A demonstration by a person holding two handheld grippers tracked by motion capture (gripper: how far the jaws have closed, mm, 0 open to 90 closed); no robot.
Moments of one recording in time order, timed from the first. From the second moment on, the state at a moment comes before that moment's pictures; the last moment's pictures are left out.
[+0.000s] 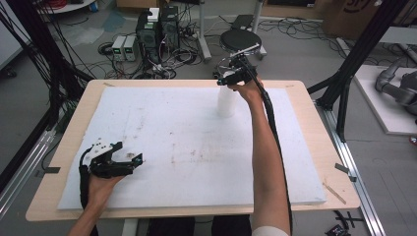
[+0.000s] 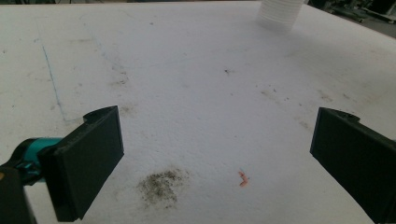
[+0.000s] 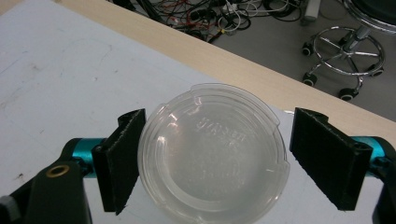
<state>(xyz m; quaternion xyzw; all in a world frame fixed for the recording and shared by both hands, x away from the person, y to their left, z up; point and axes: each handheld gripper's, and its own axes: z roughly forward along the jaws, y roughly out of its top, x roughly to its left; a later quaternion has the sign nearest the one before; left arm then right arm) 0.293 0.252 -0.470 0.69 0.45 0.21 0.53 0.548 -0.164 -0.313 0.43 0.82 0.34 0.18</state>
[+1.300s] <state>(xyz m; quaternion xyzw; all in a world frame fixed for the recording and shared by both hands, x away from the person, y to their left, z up) 0.293 0.251 -0.470 0.69 0.45 0.21 0.53 0.545 -0.160 -0.308 0.44 0.82 0.33 0.16</state>
